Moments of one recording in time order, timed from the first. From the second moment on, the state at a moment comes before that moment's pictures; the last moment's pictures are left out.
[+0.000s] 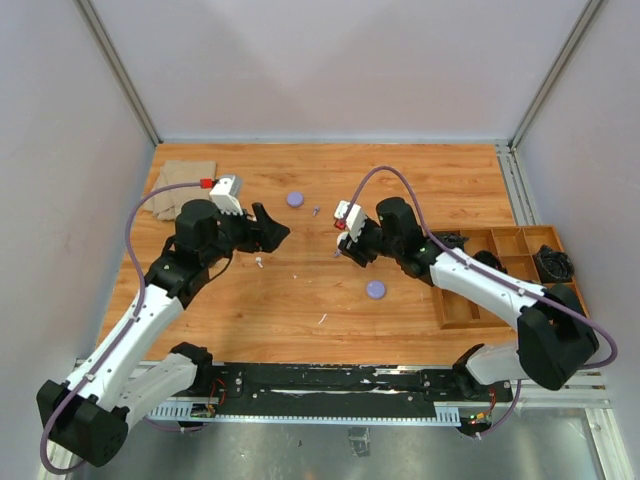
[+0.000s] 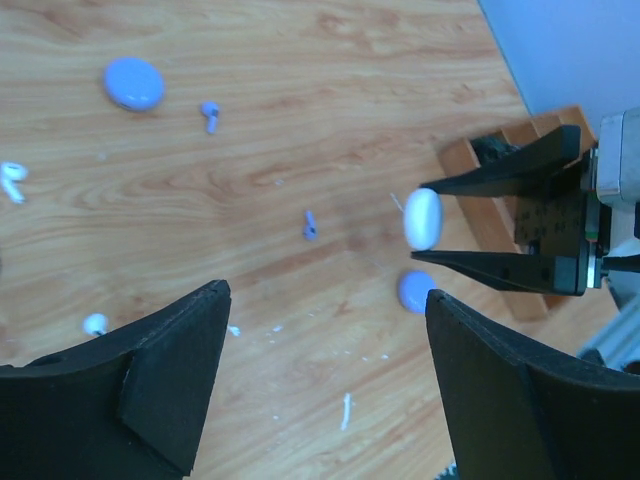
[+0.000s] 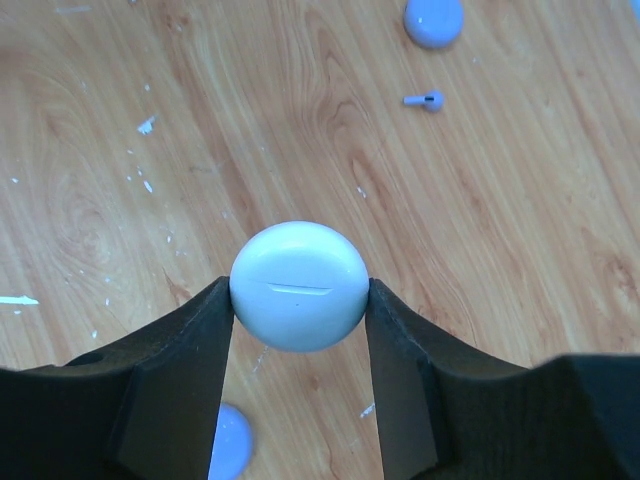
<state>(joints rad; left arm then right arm) -0.37 0.89 0.81 -0.23 0.20 -0.42 0.65 1.39 0.89 -0.08 -0.28 -0.48</state>
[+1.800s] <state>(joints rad) -0.66 1.13 0.72 0.19 0.24 -0.63 0.84 1.19 0.65 0.41 -0.23 -0.37</state>
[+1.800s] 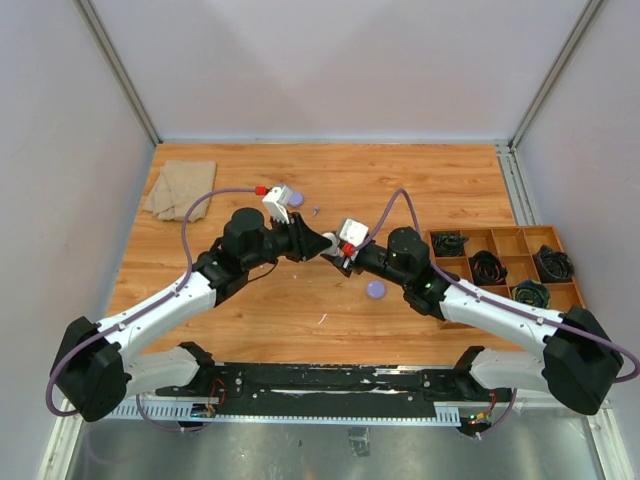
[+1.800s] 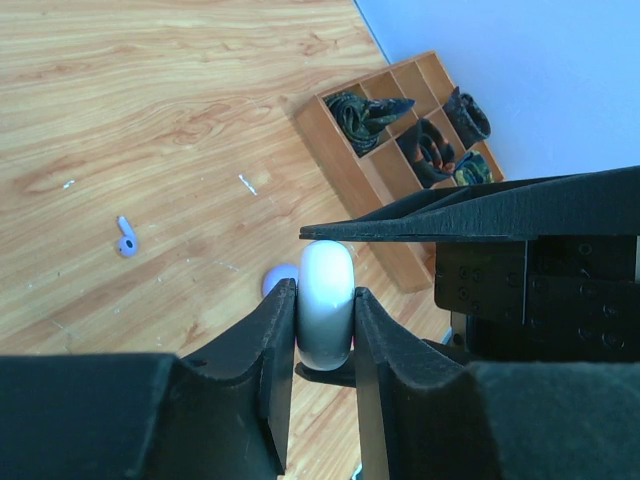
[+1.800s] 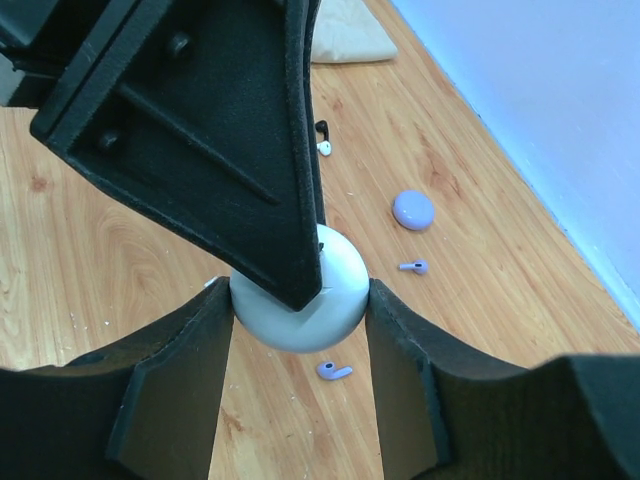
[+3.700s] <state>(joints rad) -0.69 1.13 1.14 -0.42 0.74 0.27 0.65 1.06 0.61 0.59 -0.90 0.01</state>
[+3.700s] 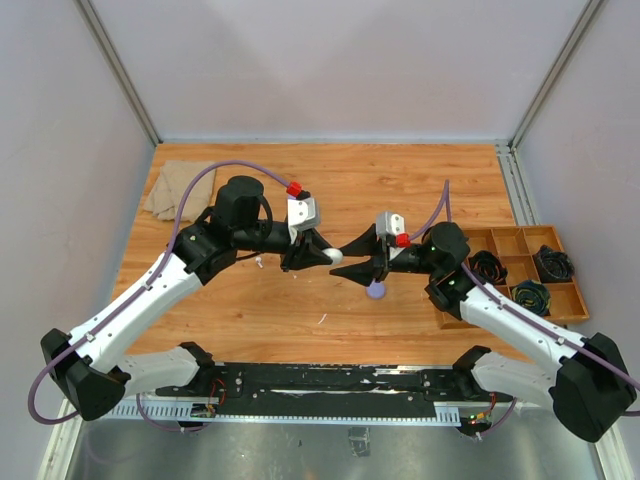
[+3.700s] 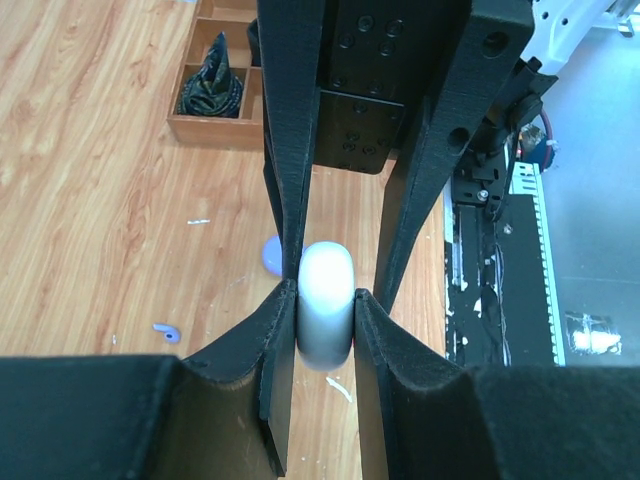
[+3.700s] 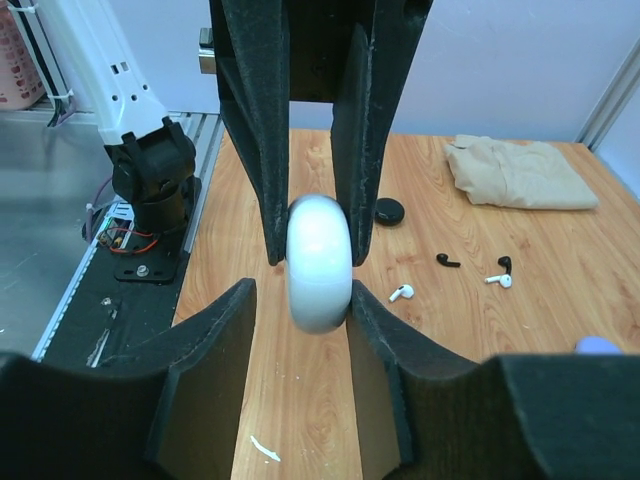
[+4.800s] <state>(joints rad) -0.71 1.08 1.12 -0.39 0.72 0.25 0.65 1.08 0.60 0.64 -0.92 0.04</state>
